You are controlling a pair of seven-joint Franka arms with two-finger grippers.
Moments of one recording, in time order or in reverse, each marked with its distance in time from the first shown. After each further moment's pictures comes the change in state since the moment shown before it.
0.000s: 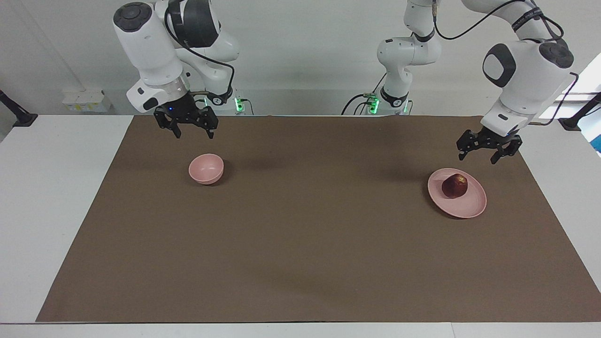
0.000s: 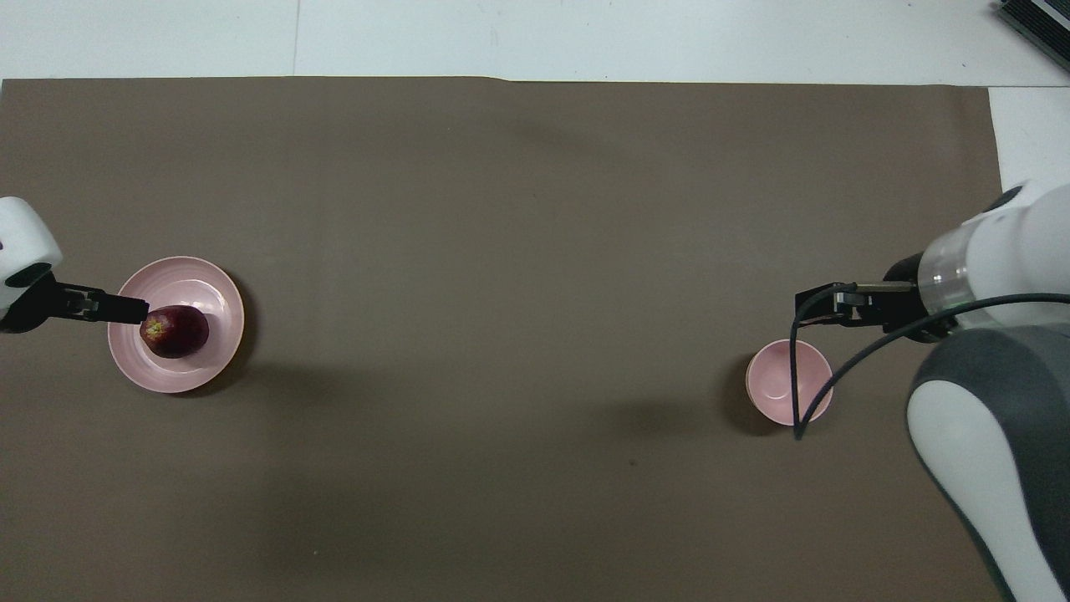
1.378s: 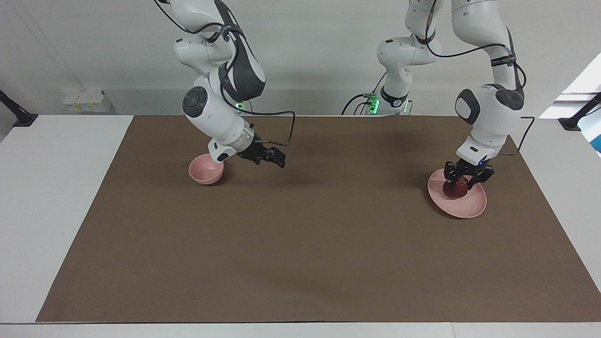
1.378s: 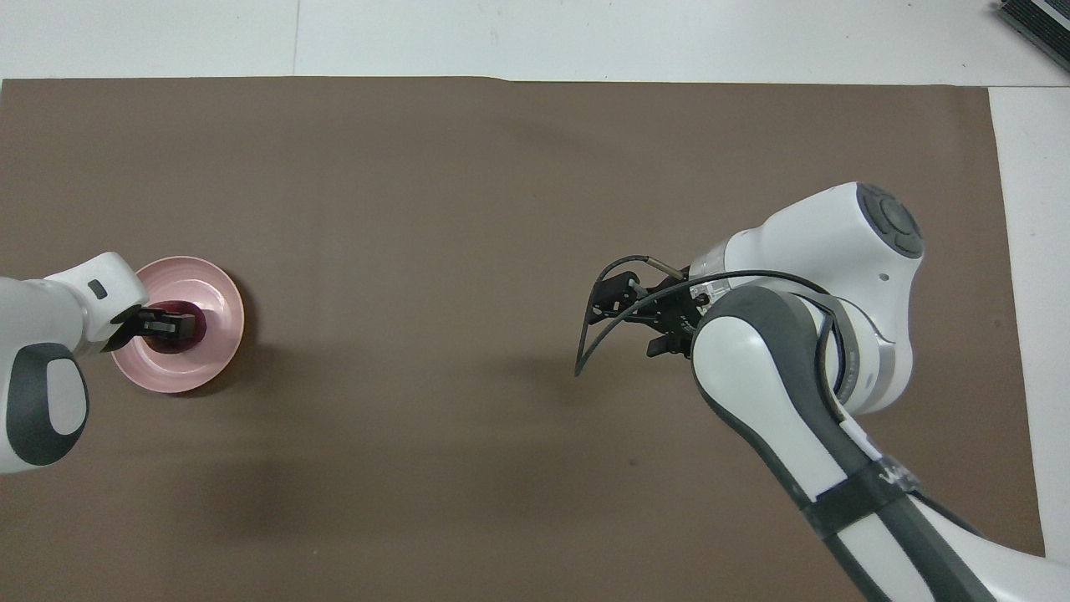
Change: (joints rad) left arm 0.025 0.099 -0.006 -0.229 0.000 0.431 0.020; right arm 0.187 0.229 0.000 -0.071 0.541 0.268 0.247
